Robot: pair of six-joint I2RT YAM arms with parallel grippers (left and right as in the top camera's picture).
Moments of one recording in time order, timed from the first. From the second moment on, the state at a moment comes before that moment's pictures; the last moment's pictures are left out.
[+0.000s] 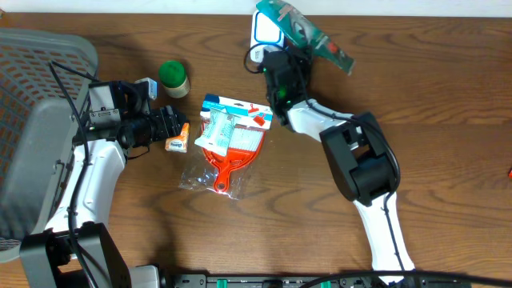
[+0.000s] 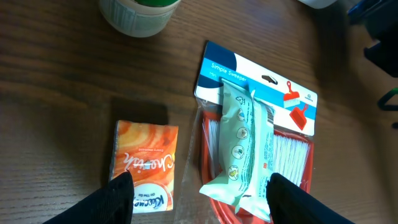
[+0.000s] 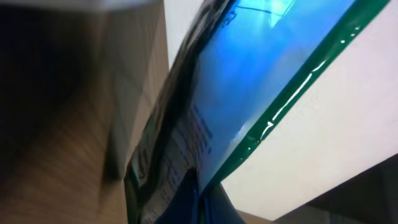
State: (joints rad) left arm 0.16 1.52 0.97 -0.39 0.54 -0.05; right arm 0.50 2.41 1.58 0.48 0.94 -1.40
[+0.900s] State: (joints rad) left arm 0.16 1.52 0.97 -0.39 0.54 -0.05; right arm 0.52 2.38 1.58 0.54 1.01 -1.24
